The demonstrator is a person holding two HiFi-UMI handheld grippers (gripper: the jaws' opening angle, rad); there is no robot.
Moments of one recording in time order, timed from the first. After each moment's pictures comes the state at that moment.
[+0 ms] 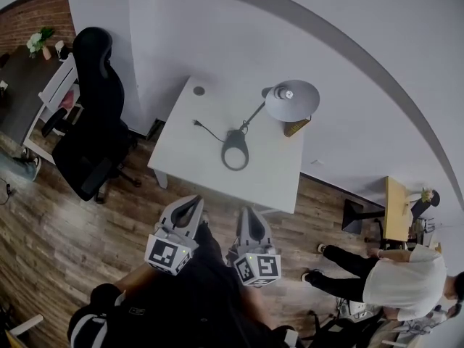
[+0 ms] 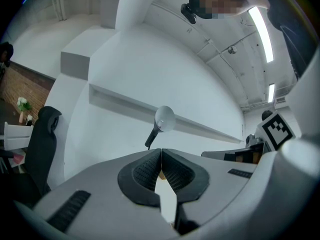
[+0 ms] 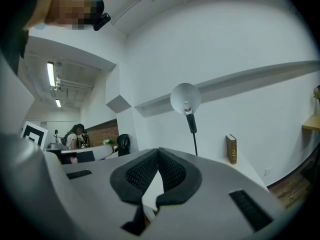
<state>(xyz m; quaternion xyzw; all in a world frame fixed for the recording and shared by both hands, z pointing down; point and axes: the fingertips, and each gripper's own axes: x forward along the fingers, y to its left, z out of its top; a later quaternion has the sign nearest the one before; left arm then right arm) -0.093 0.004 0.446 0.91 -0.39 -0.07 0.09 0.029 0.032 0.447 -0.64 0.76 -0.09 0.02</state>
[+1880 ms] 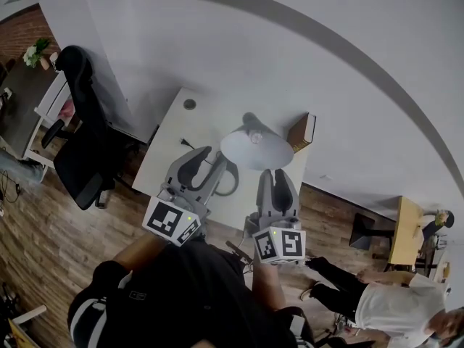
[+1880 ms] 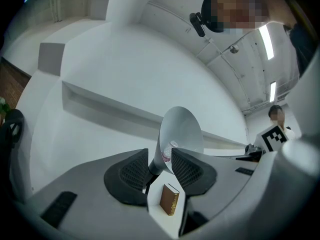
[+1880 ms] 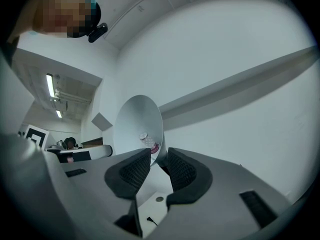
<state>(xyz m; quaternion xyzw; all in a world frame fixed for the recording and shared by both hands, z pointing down) 0.054 -0.222 0.350 0.91 -0.39 -0.12 0.05 0.184 -0.195 0.362 -0.62 0.77 -0.04 0.09</state>
